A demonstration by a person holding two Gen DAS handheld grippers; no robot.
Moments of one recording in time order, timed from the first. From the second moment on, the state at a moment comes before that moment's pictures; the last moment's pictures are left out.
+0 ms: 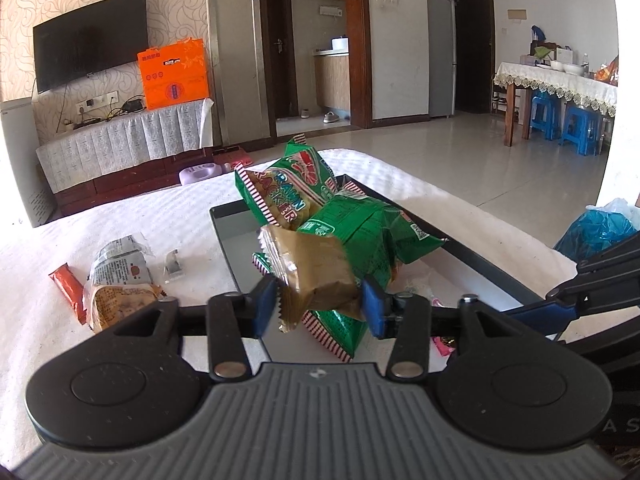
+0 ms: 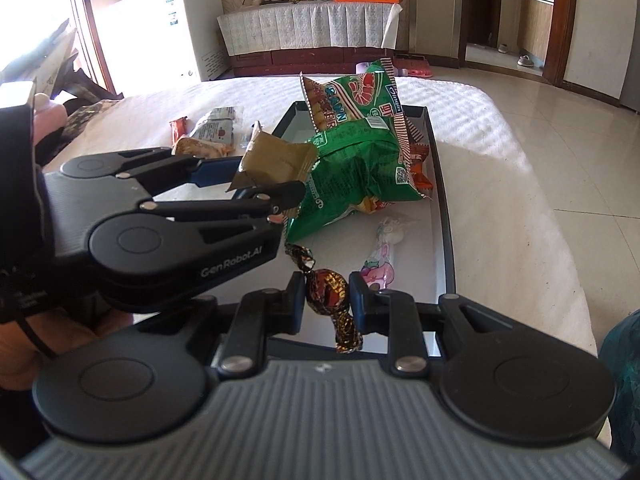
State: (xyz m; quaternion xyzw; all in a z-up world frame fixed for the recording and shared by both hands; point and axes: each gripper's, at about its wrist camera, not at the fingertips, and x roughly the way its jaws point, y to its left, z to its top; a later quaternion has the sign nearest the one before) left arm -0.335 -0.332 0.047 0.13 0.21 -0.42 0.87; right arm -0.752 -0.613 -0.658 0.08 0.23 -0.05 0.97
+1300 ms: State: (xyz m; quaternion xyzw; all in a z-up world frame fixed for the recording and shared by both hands) left arm -0.302 -0.275 0.064 0.12 0.21 -0.34 0.91; right arm -0.727 -0.615 -0.663 0.09 0.22 -0.09 0.97
